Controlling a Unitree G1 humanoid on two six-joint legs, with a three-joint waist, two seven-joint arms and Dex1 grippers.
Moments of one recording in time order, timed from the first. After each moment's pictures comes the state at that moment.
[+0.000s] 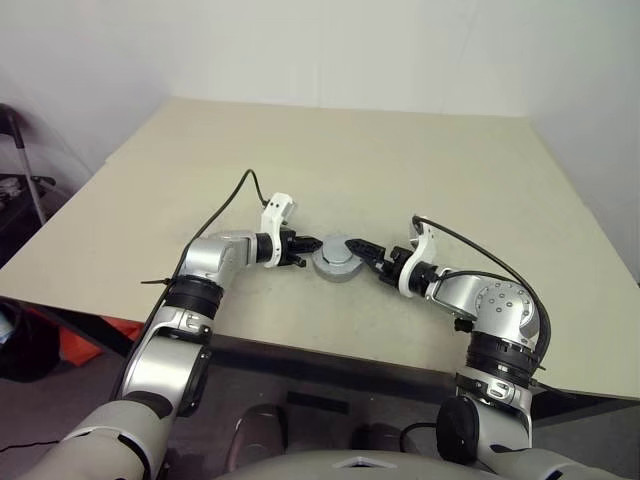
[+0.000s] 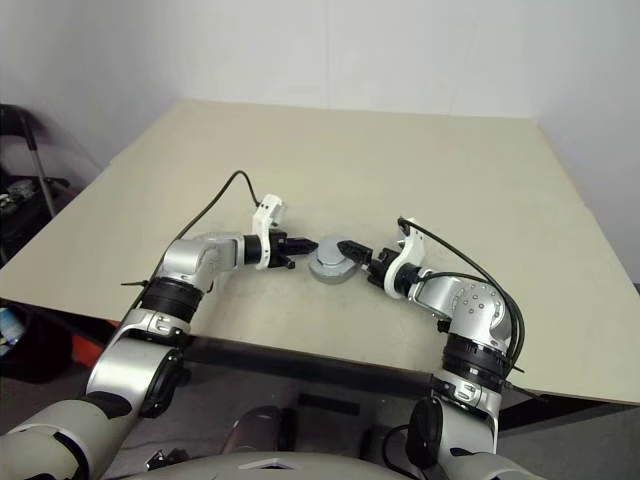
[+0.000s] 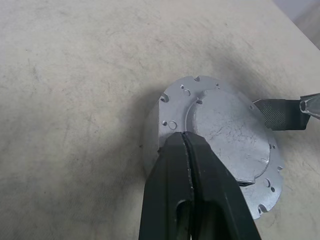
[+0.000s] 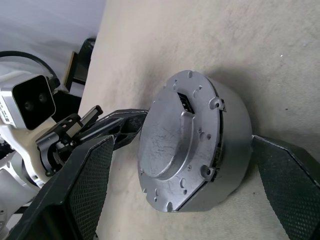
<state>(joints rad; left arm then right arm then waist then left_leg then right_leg) -0.75 0.22 -0.08 0.53 -0.30 0.76 -0.81 -0.45 -0.03 -0.50 -0.05 0.73 1.39 0.18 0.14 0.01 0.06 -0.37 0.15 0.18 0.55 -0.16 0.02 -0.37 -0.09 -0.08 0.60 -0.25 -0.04</state>
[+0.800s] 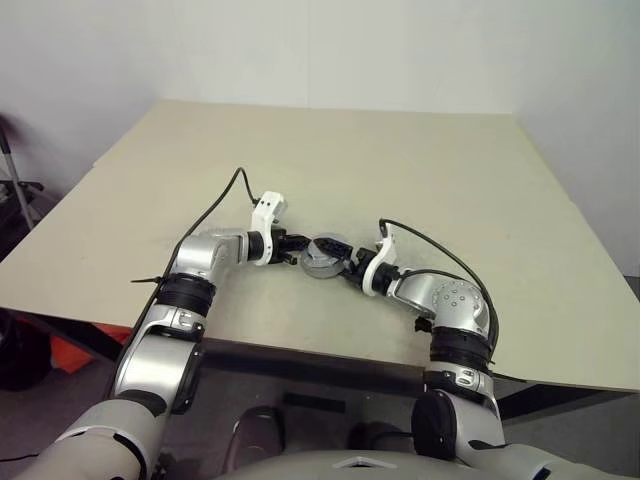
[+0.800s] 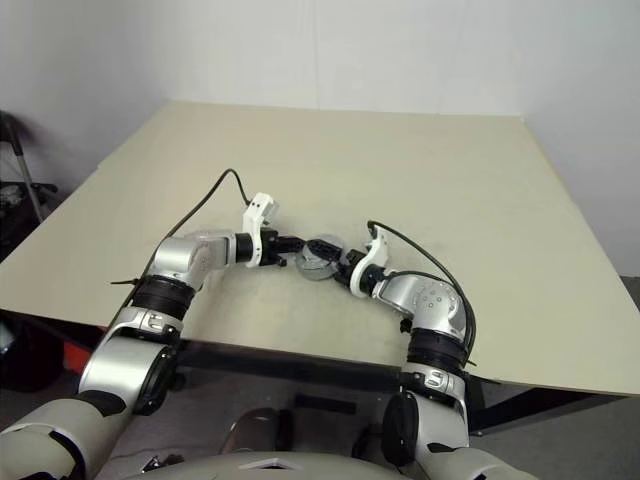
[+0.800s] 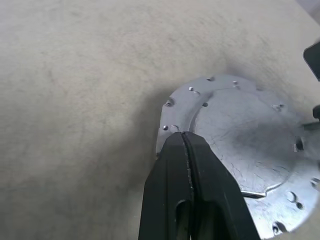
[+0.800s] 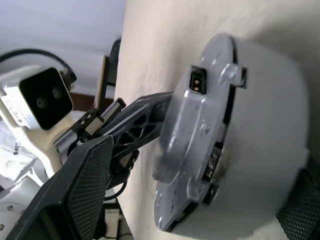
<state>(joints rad) -0.75 0.25 -0.07 0.53 -0.29 0.77 -0.80 -0.51 0.11 -0.46 0.19 0.75 1.24 0.20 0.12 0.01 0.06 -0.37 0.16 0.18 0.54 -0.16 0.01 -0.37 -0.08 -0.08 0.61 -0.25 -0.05</state>
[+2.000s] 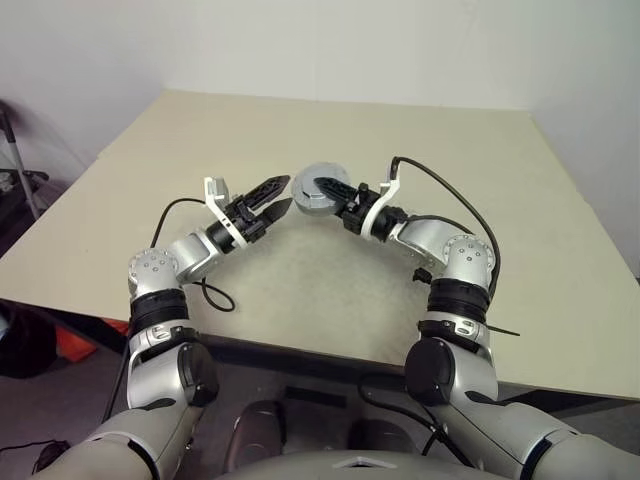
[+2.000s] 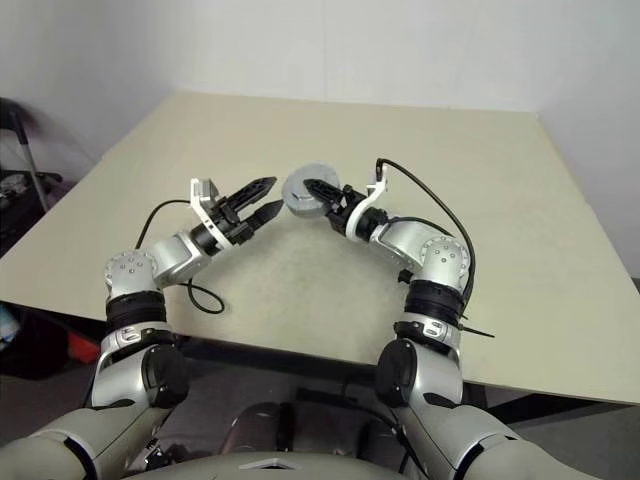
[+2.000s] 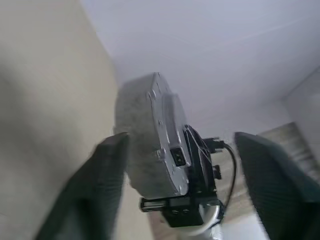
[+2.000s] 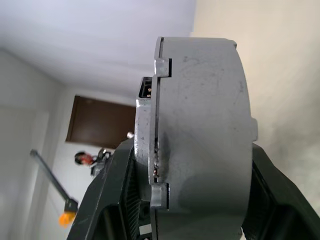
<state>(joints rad) -0.70 0.12 0.65 0.44 -1.04 1.28 -0.49 -0.78 0.08 -0.61 0.28 1.11 1.25 -0.06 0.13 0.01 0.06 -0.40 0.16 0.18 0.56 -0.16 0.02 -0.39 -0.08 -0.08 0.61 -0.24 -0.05</state>
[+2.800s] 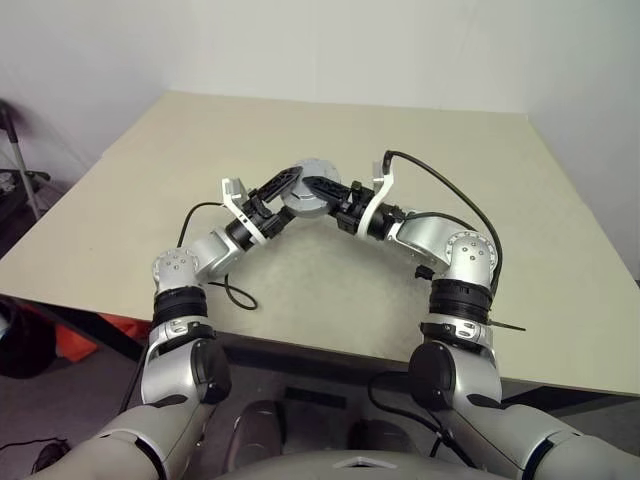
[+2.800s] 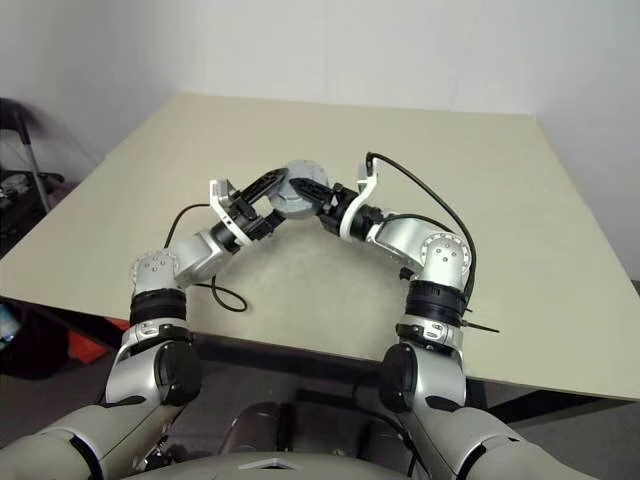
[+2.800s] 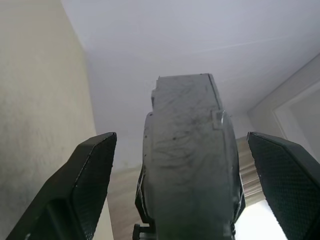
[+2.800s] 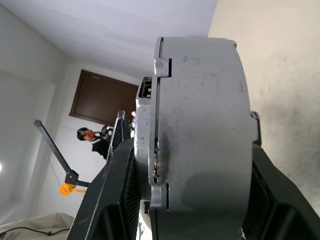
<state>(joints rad) -0.73 0.06 0.60 0.54 -1.11 1.18 -0.47 -0.76 0.06 -0.50 0.21 1.23 1.27 -0.11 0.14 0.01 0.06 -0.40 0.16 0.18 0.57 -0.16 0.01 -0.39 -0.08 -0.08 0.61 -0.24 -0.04</state>
